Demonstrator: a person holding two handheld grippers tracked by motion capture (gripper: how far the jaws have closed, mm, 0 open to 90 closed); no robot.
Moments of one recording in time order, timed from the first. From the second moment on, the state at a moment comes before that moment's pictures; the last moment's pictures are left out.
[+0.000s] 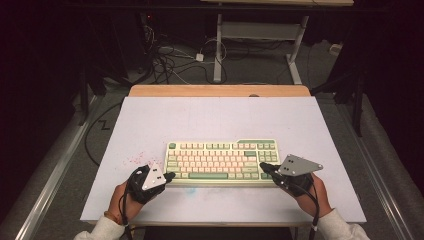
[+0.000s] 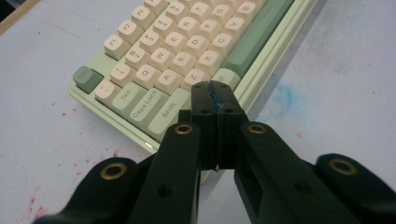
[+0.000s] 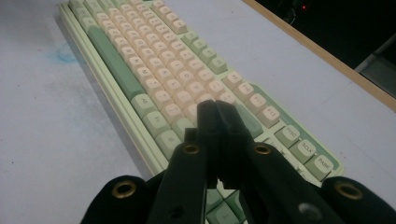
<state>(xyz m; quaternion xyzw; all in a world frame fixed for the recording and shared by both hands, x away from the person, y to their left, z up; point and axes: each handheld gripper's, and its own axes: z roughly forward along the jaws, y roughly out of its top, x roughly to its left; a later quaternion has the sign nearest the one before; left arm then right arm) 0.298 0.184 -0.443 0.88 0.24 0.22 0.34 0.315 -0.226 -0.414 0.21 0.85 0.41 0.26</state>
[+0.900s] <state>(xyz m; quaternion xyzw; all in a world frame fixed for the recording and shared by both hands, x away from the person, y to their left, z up) 0.327 0.151 -0.430 0.89 0.22 0.20 0.35 0.301 -0.234 -0.415 0.21 0.85 0.40 0.26</state>
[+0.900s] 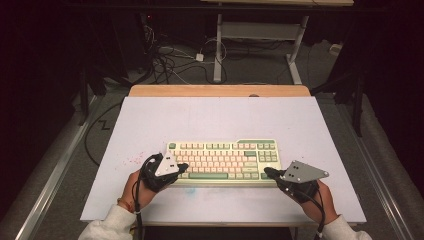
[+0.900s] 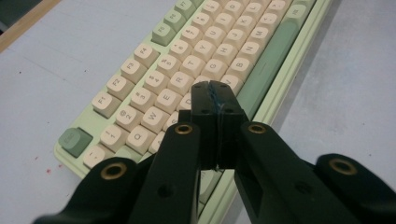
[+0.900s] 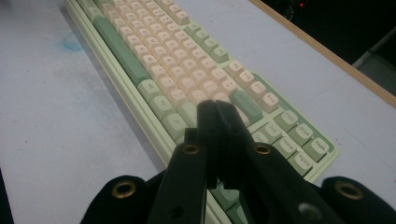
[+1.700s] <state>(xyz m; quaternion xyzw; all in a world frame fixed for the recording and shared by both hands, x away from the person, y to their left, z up) 0.346 0.127 -0.443 0.90 0.21 0.18 0.33 0.304 -0.234 -0.417 0.21 0.86 0.40 0.26</state>
